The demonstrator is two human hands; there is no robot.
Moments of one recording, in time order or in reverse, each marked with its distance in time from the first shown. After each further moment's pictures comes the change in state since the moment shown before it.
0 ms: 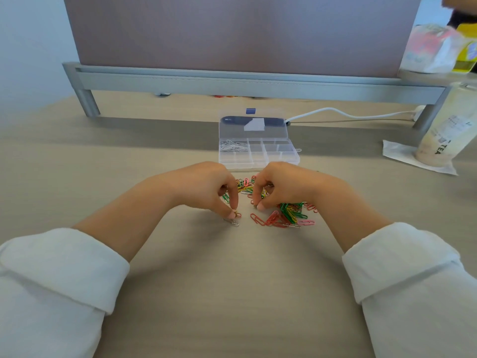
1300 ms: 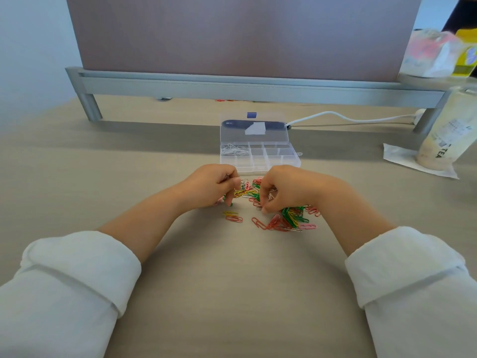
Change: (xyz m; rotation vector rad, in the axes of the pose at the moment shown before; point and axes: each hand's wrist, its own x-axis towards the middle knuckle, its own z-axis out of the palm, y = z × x) left_hand 0.020 -0.015 0.027 -0.417 0.279 -0.116; right_hand -0.002 0.001 -0.003 -0.077 -0.010 0.038
